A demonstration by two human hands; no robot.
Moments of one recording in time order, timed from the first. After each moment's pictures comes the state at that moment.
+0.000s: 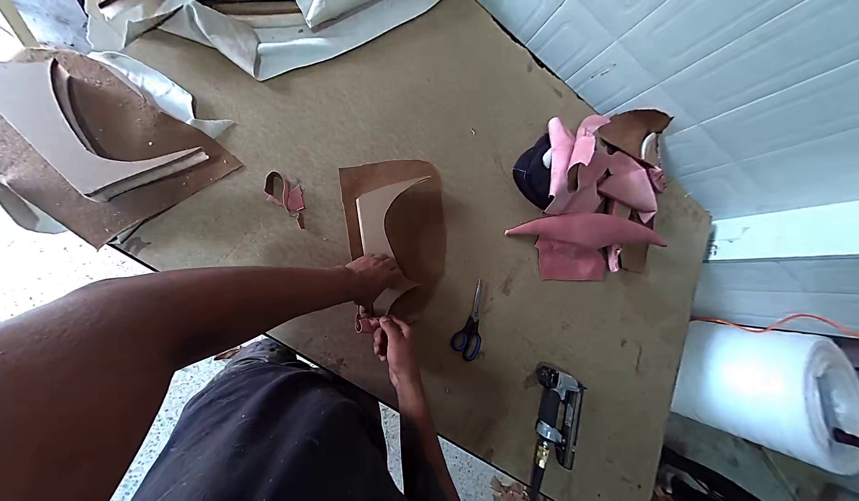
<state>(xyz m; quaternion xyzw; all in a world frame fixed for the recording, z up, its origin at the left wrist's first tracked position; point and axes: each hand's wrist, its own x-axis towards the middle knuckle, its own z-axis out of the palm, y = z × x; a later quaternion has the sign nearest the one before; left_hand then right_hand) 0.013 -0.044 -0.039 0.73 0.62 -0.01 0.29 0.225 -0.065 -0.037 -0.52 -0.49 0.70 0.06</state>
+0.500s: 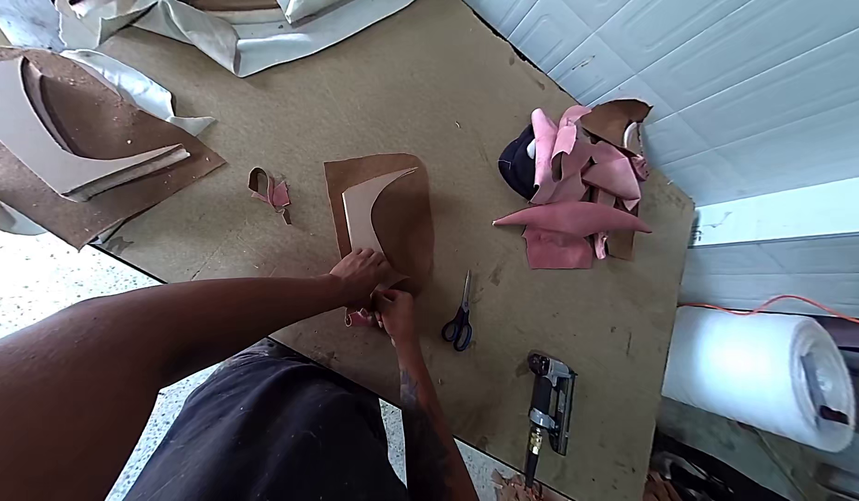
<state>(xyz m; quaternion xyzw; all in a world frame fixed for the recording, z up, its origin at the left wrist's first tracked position) 0.036 -0.054 -0.037 0.68 0.69 -0.01 0.24 0.205 -0.017 -0.051 -0.51 -0.62 0.59 0.00</state>
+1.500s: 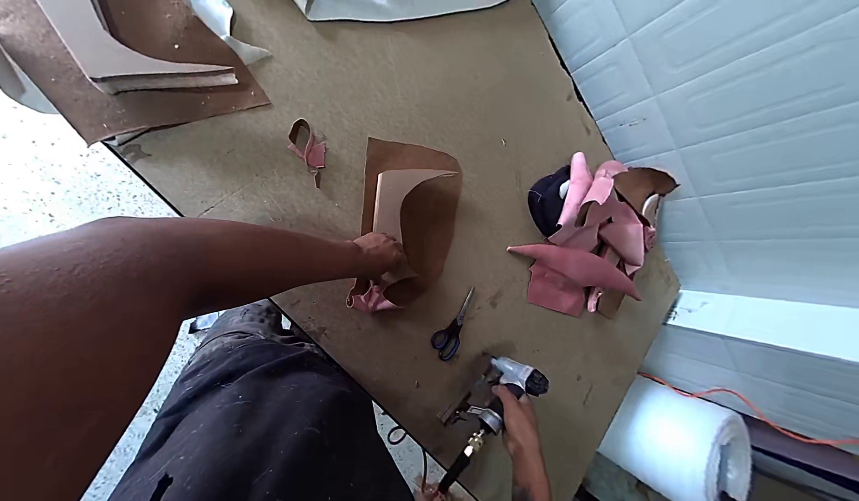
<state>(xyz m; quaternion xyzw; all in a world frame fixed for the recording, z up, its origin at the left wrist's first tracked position) 0.018 -0.050 -0.050 0.69 0.67 0.09 0.27 0.462 0.103 0.044 -0.67 -0.59 0.45 0.05</state>
